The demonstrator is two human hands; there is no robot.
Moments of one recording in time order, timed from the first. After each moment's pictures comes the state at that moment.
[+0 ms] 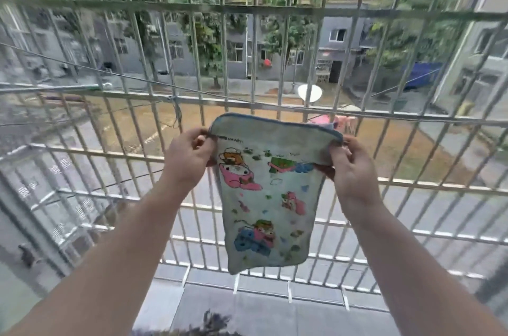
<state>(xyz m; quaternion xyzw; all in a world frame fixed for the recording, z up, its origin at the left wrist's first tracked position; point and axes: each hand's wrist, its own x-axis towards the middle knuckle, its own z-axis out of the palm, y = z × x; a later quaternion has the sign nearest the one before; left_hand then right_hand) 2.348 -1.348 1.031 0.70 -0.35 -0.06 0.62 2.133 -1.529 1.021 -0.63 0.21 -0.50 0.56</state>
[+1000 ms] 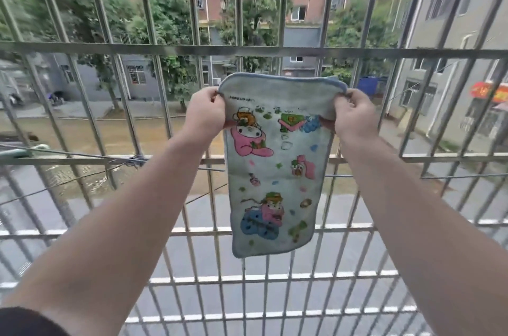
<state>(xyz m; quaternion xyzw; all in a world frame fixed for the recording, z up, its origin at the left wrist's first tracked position) 2.553 -1.586 1.168 0.68 -0.39 -0.02 0.62 2.341 -1.727 1.156 -0.61 0.33 -0.58 0.43</state>
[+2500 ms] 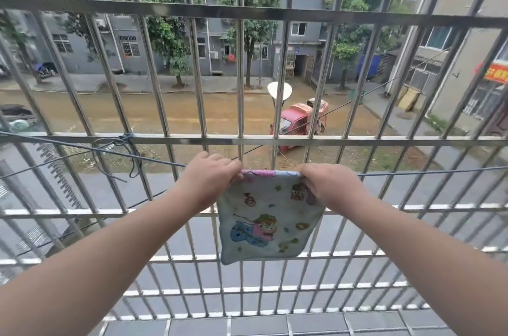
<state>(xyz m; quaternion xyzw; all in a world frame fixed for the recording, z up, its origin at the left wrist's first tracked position) 2.586 -1.570 1.002 0.69 -0.68 0.25 0.05 2.334 -1.754 0.994 -0.96 0.23 -0.13 -0.11</state>
